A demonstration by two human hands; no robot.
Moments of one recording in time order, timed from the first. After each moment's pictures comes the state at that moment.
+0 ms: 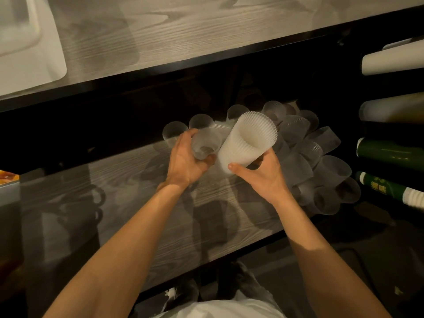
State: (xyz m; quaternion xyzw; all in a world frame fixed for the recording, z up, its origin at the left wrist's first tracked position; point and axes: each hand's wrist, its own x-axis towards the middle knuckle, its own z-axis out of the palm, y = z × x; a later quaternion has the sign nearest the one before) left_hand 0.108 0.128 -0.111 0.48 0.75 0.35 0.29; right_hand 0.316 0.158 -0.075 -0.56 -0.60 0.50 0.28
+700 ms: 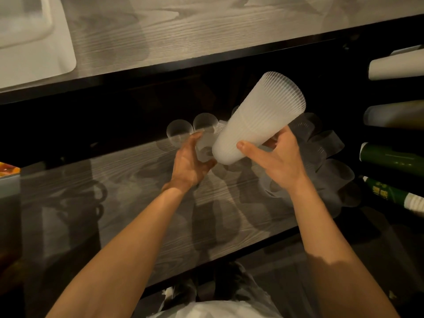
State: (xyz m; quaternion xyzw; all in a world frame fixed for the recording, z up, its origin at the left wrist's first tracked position) left_hand 0.107 0.126 -0.129 0.45 0.75 0.36 0.33; right_hand 0.307 0.177 -0.021 -0.50 -0.64 0.49 0.31
